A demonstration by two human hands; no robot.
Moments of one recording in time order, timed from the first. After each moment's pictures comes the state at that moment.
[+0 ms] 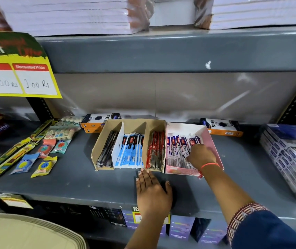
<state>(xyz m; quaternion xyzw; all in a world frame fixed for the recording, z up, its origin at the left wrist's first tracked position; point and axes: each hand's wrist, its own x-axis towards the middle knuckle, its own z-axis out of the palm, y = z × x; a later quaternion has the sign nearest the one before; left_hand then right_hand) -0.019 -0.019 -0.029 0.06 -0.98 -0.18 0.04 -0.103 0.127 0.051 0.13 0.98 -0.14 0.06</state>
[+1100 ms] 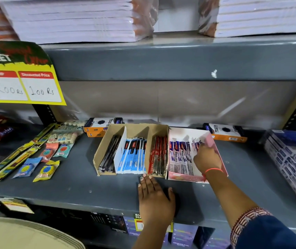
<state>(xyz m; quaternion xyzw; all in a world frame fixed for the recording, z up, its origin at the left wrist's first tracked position) -0.018 -0.020 -0.024 0.06 -0.98 -0.17 0.02 -0.112 0.132 0.048 0.17 0.97 -0.17 -0.02</state>
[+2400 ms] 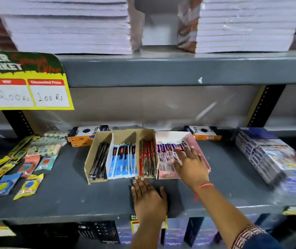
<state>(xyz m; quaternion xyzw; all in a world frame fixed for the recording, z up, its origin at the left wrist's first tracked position) -0.019 -0.025 -0.020 0.03 -0.98 -0.21 0.00 -0.061 0.119 0.035 0.06 0.99 -0.10 -0.09</state>
